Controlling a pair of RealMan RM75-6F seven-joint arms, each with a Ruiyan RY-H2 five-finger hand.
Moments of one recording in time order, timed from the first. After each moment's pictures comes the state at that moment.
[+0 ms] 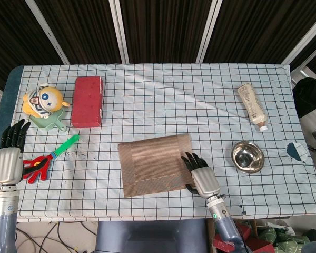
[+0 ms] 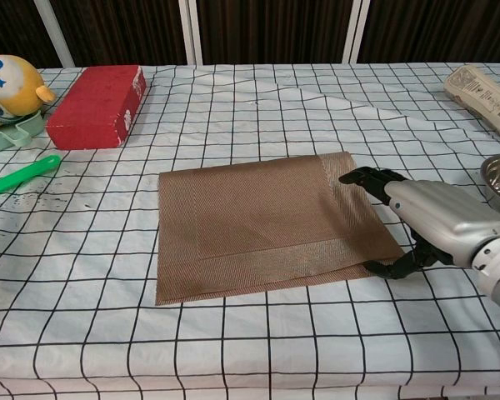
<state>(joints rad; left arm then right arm) -0.22 -1.34 -0.18 -1.58 1.41 1.53 0.09 0.39 -1.76 0.07 -1.48 -1.33 1.22 -0.43</state>
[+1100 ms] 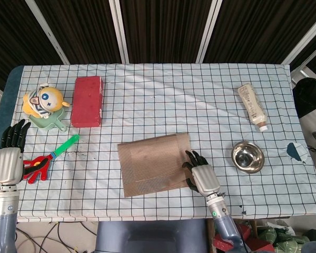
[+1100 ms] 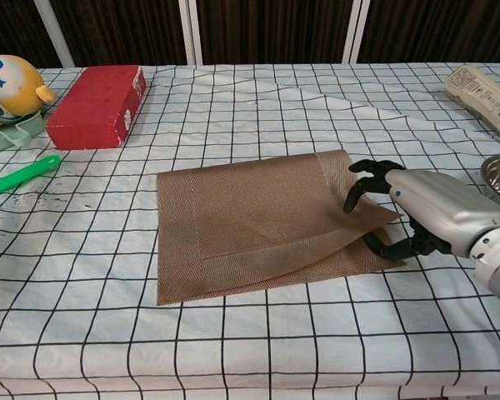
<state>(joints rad) -0.22 -1.34 -0.18 -1.58 1.41 1.53 0.09 0.40 -1.77 0.10 -1.48 -1.34 1.23 -0.39</state>
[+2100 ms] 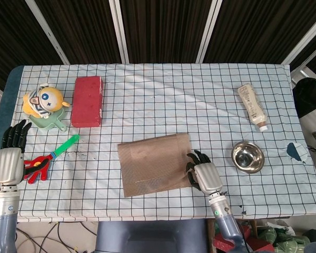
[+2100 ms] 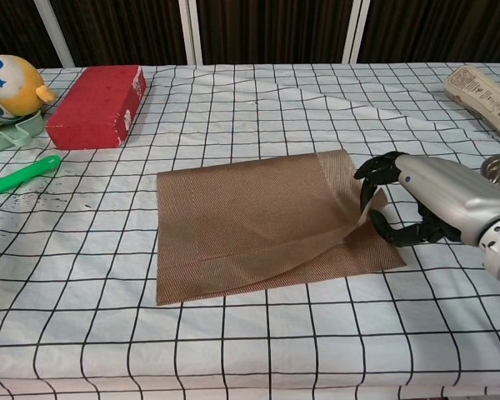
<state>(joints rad) -0.22 -1.34 -0.18 -1.58 1.41 1.52 0.09 0.39 -1.75 0.11 -1.50 -1.35 1.25 -0.36</state>
